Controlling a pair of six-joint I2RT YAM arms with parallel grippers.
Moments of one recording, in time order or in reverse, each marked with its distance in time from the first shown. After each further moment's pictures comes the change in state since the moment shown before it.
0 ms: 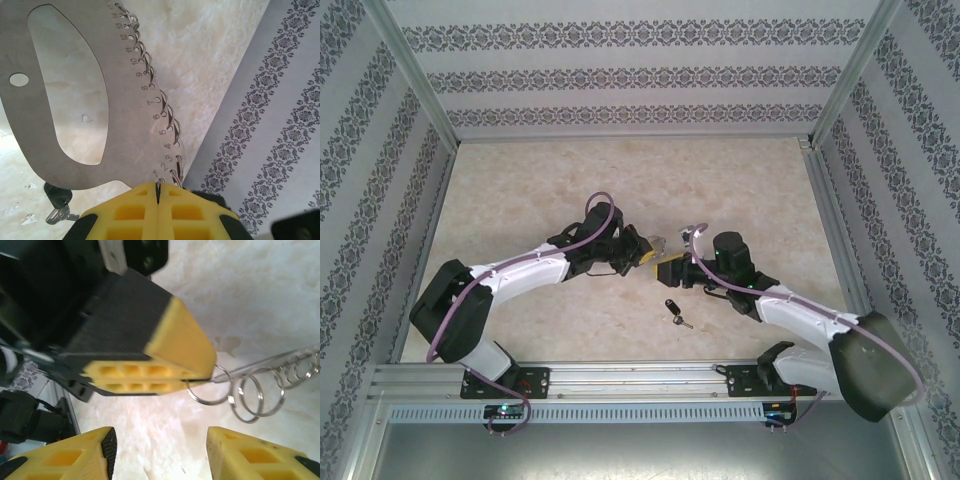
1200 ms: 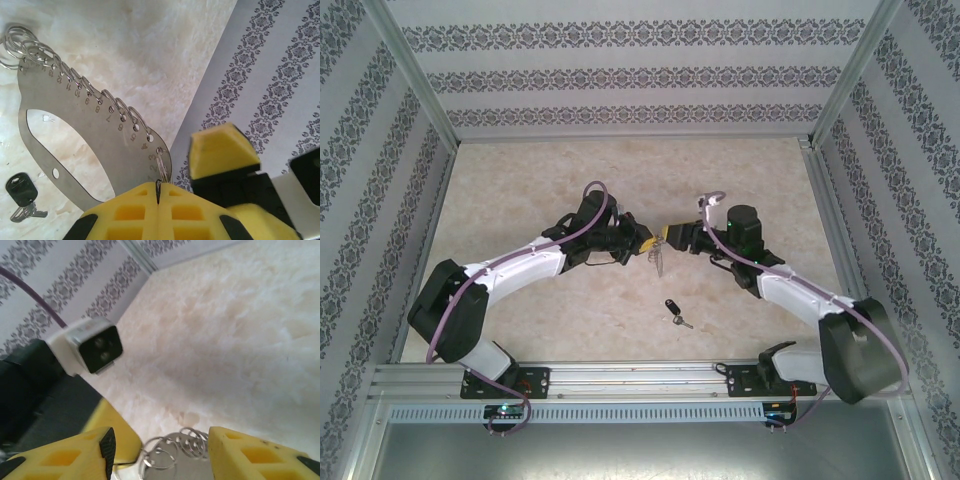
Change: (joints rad) left arm 0.045 -0.005 0.050 0.024 0.072 -0.032; right arm -0.165 0.051 0.142 0.058 0.011 0.025
